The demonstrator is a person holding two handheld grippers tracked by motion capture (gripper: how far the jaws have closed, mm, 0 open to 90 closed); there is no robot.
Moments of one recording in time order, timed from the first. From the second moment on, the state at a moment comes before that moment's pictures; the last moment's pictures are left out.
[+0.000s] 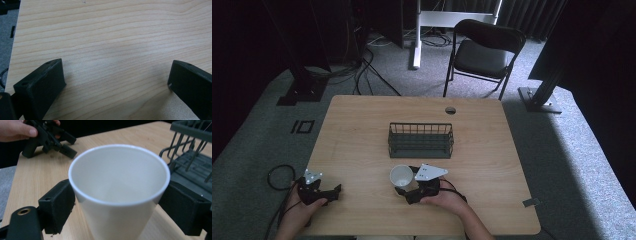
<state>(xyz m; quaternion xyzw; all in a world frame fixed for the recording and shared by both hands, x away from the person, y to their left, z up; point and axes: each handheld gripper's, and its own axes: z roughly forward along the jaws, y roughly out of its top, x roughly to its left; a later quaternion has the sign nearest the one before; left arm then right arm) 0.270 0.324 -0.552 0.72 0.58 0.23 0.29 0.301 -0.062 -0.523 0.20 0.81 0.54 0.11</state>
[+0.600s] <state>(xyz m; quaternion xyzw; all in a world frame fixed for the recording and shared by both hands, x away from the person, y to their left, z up) 0.270 0.324 -0.552 0.73 0.58 0.23 0.29 0.303 -0.054 -0.520 0.20 0.81 0.54 0.12</state>
